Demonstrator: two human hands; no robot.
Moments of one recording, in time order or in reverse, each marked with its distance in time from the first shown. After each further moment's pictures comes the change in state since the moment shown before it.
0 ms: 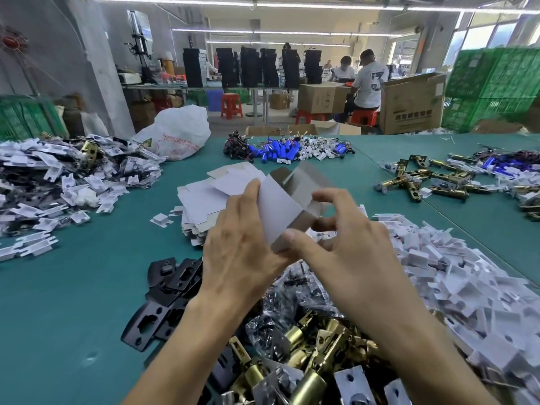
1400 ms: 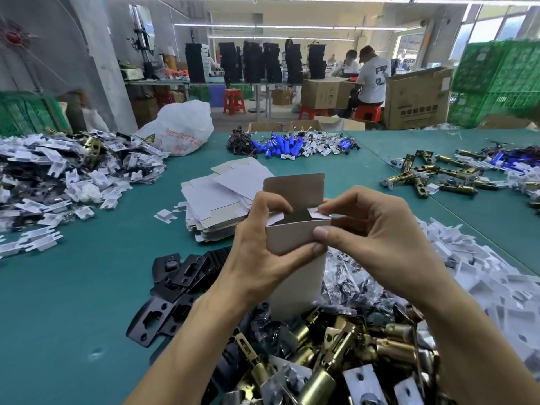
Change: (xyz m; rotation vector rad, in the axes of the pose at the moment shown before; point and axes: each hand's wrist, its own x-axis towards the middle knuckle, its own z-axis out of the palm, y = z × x) left_hand -0.002 -0.008 0.010 -0.785 -0.045 0.181; right_hand 0.024 0.032 -0.017 0.458 -0.145 -0.085
